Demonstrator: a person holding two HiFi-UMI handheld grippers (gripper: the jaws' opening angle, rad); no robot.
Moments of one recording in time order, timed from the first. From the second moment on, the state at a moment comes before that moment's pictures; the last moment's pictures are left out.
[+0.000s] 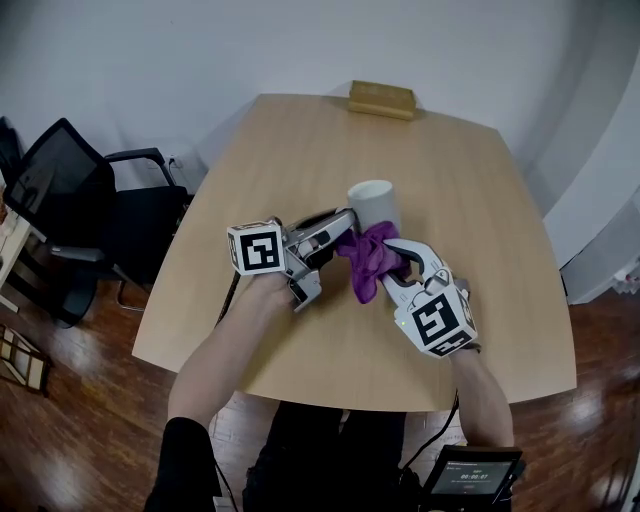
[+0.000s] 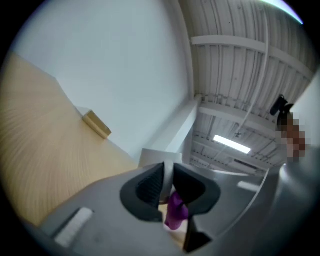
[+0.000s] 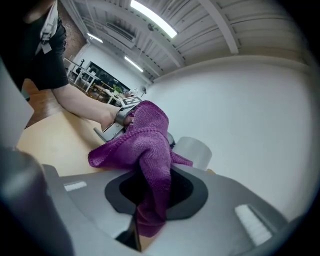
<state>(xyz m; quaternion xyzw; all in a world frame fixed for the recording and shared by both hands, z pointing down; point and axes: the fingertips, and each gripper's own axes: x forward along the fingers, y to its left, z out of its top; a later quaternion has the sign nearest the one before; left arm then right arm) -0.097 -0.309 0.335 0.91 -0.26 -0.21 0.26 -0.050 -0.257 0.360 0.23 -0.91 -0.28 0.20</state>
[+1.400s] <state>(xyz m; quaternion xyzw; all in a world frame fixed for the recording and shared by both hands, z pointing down) -0.096 -0.270 0.306 0.95 -0.10 -0.22 0.20 -0.025 -0.254 0.288 0.24 -0.94 -0.23 0.00</state>
